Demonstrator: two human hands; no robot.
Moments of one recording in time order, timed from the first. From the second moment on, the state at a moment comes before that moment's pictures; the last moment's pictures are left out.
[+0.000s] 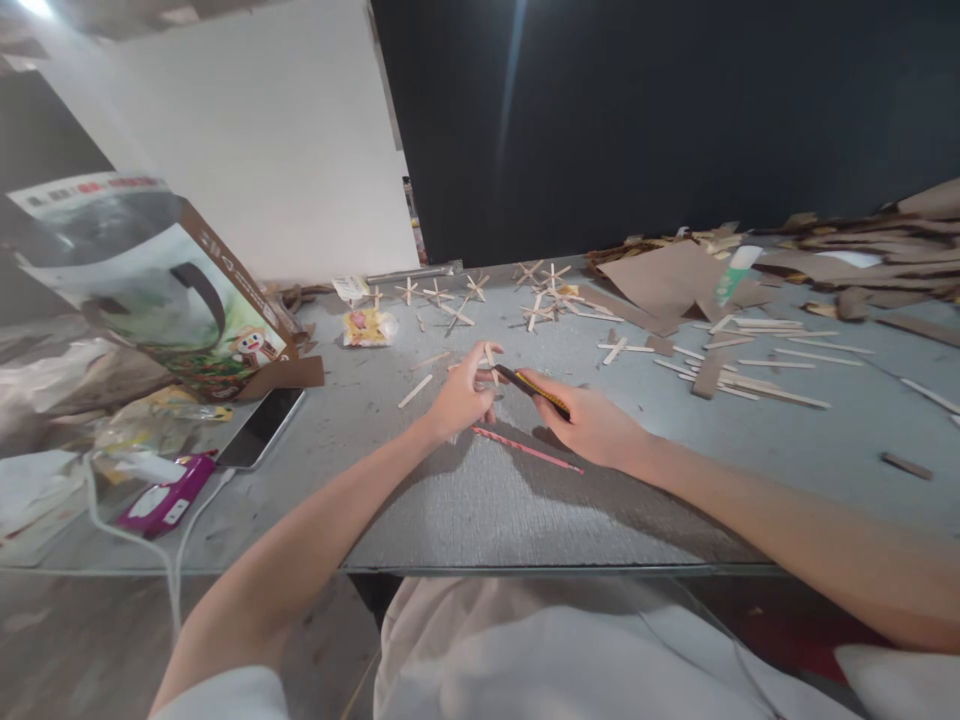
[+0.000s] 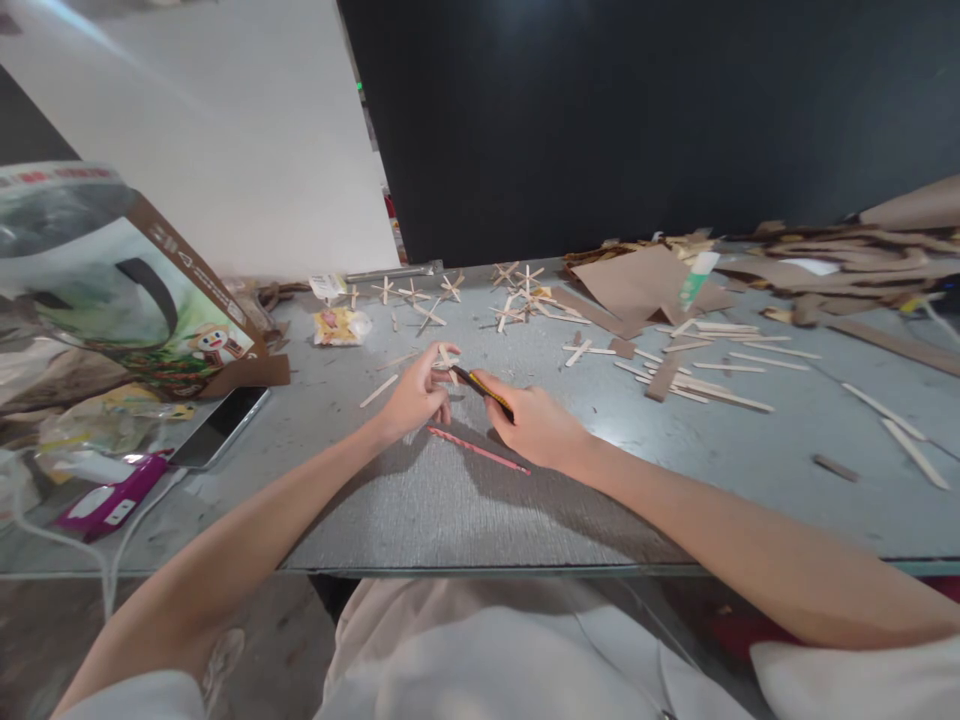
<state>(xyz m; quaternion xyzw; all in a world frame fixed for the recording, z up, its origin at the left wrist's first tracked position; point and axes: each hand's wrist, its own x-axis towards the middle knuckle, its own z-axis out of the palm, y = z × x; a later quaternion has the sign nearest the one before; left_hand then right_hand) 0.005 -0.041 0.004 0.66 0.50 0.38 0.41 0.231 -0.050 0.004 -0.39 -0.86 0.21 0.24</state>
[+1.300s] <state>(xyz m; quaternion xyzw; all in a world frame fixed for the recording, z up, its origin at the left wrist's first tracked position) 0.003 -0.044 0.008 0.74 0.51 0.31 0.31 0.234 -0.047 -0.002 -0.38 -0.89 0.15 0.22</state>
